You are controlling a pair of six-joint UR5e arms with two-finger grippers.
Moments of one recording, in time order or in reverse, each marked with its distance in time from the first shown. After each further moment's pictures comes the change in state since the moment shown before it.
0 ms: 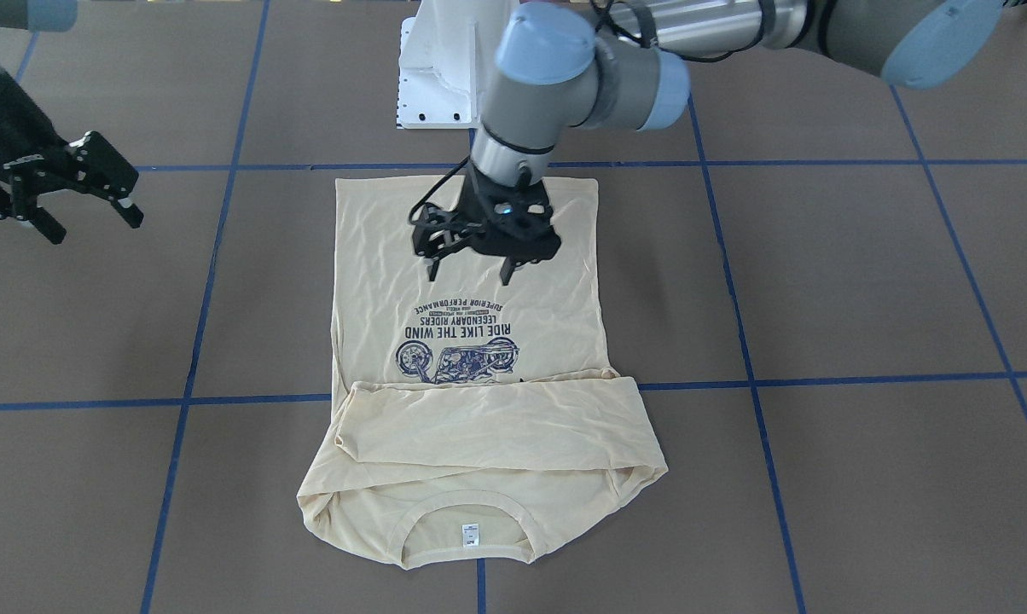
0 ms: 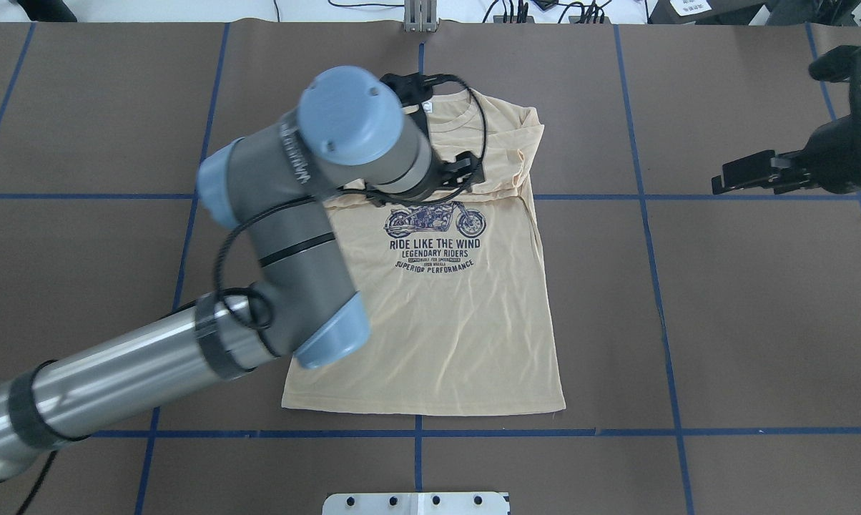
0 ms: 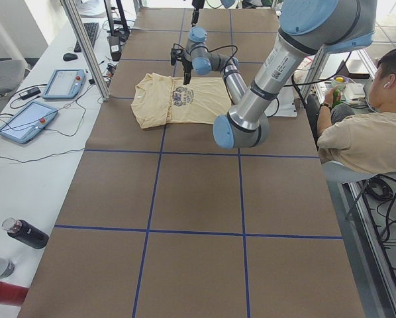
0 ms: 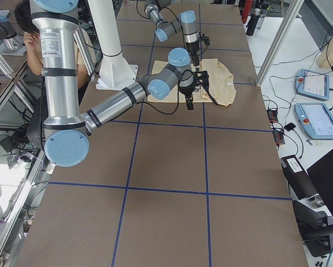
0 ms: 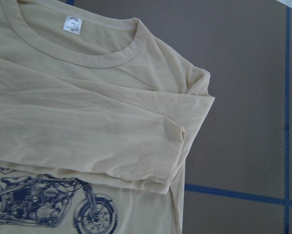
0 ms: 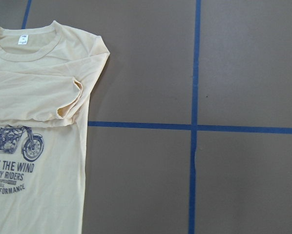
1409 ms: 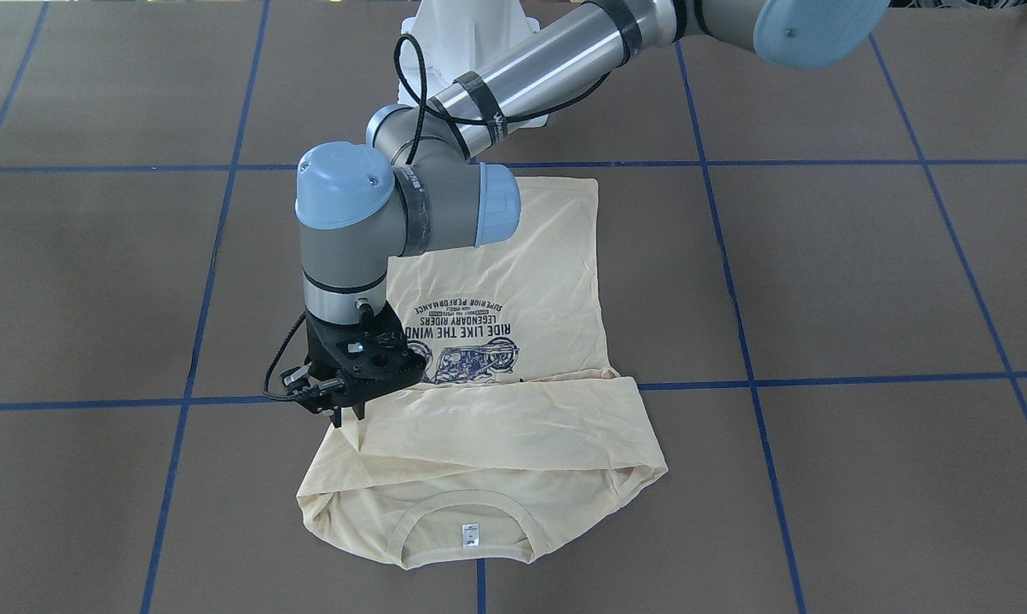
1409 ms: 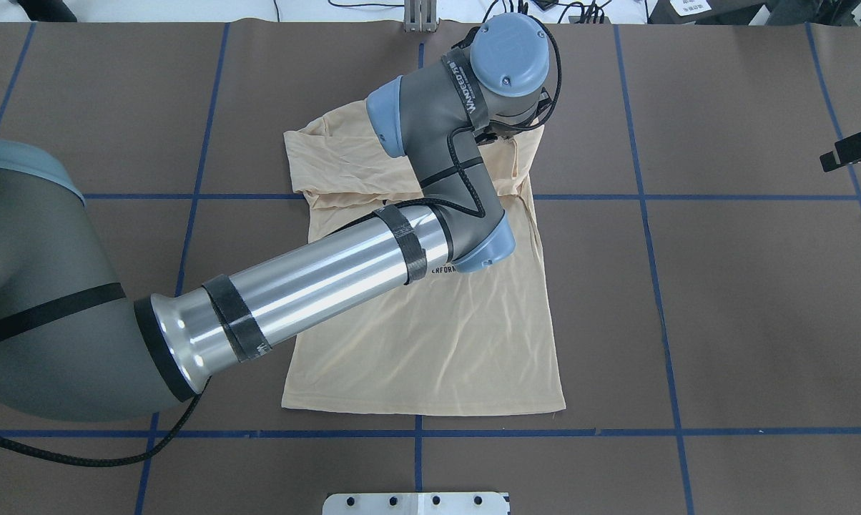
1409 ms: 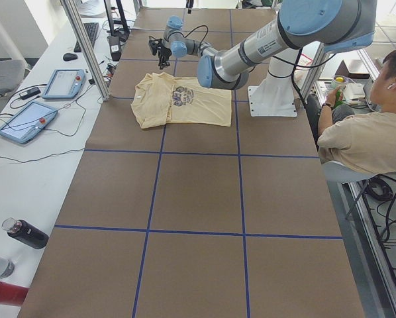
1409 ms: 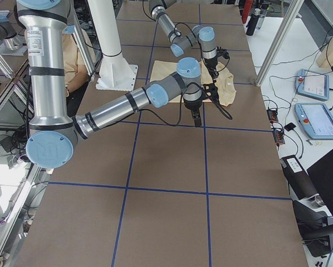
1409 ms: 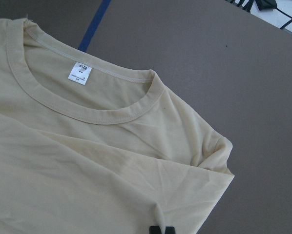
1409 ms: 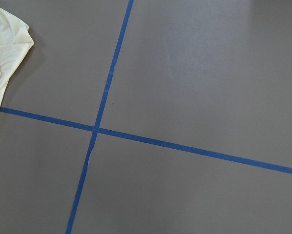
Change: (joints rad) left arm -0.018 -0.732 1.103 -0.317 0.154 -0.421; right arm 0.371 -0.026 -0.127 -0.180 0.231 -0.589
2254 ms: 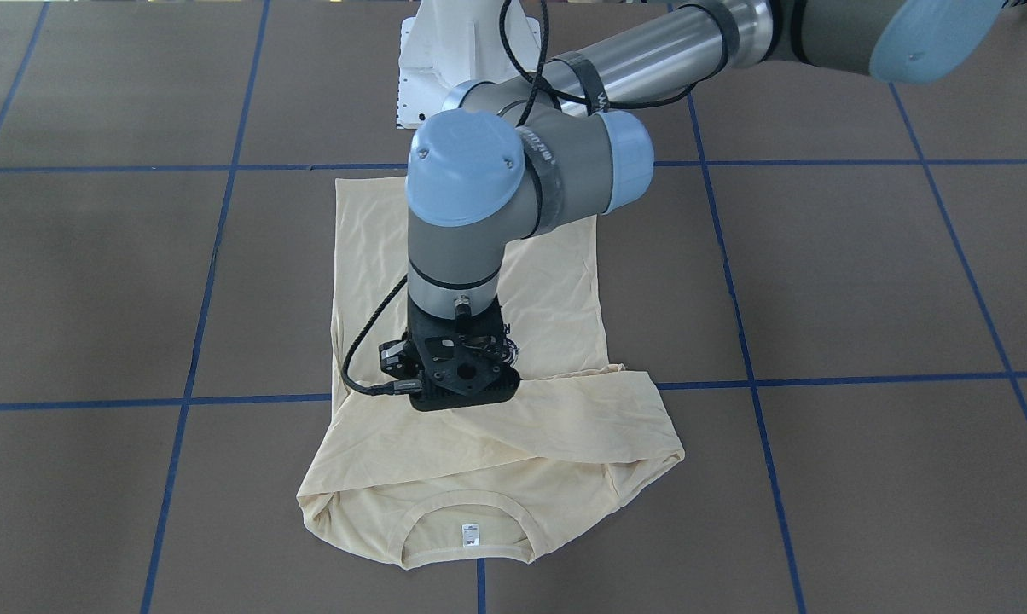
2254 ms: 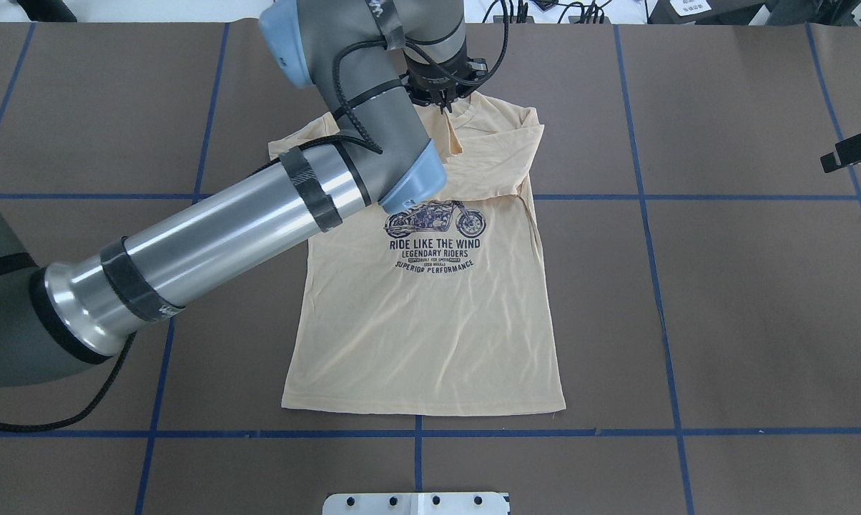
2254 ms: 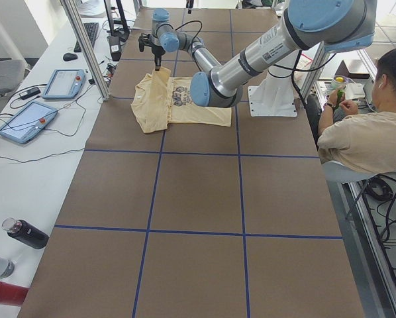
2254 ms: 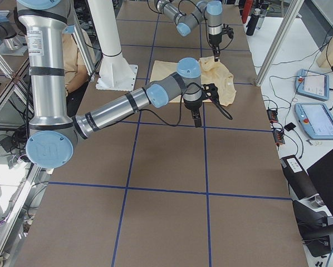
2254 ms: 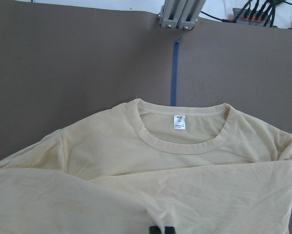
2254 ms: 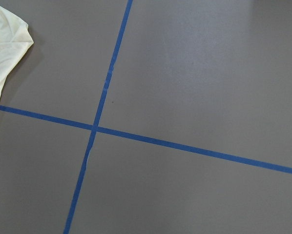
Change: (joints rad) left arm -0.120 0.159 -0.321 0.312 -0.259 0.430; right arm 0.000 -0.002 -0.003 0.000 0.000 -0.007
